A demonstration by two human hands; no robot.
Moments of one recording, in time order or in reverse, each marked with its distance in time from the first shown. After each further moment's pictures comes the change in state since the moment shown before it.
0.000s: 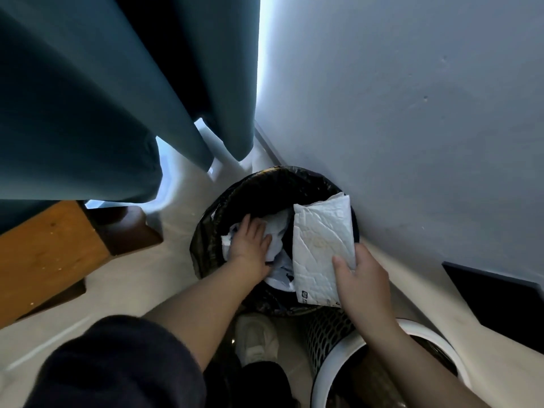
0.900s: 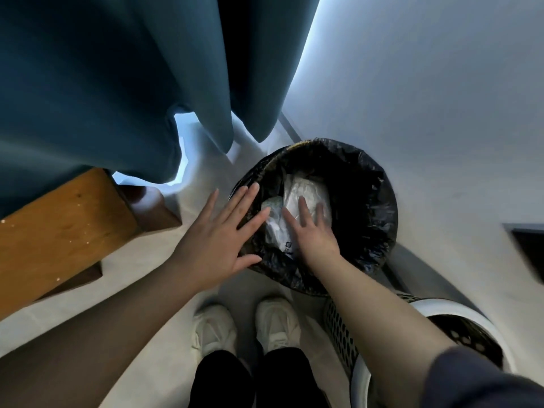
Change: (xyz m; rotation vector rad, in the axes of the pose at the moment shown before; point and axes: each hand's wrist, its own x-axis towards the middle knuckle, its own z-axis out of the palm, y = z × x) left_hand -0.073 -0.069 0.087 -0.252 0.667 0.052; right_hand 0.074 0.040 0.161 -1.002 -0.402 -0.374
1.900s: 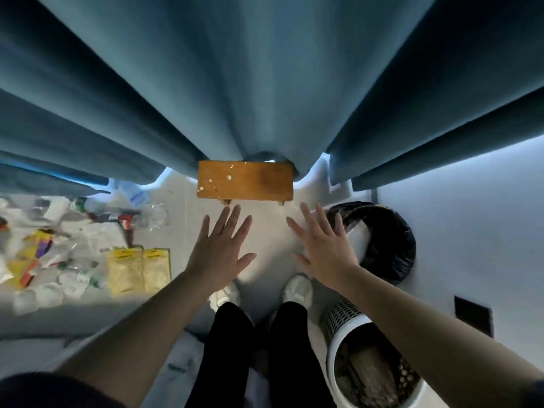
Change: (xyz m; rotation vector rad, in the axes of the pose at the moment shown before) left_hand -0.313 0.037 -0.194 -0.362 -0.182 -0.852; right_hand -0.263 -0.185 -0.221 -0.507 0.133 -0.699
